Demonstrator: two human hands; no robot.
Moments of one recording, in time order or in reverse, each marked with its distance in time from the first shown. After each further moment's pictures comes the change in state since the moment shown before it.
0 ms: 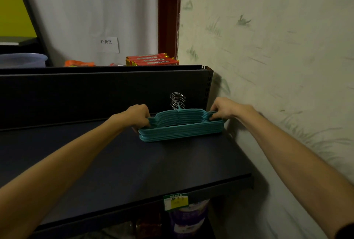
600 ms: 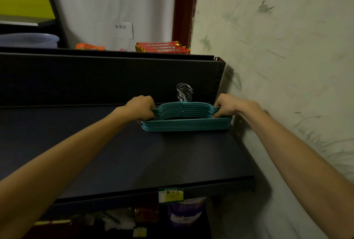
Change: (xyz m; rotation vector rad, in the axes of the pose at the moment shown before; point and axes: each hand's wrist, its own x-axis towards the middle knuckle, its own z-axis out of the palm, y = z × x) left_hand -0.005 0.010 0.009 0.001 0.011 -0.085; right_hand 0.018 -0.007 0.004 -0.057 -0.128 -0.019
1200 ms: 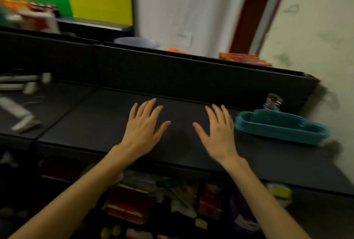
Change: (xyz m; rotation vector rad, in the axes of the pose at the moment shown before) left_hand -0.248 -0.231 0.043 0.172 0.720 -0.116; right_hand -0.095 -0.378 0.119 0.259 0.718 -0.244
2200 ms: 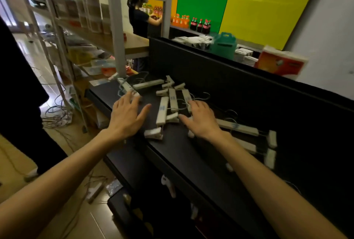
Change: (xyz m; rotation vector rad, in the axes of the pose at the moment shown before) left_hand -0.106 -0.816 -0.175 0.185 0.100 -0.752; right_hand 0.238 -0.764 0.392 0.159 -0.489 -0.588
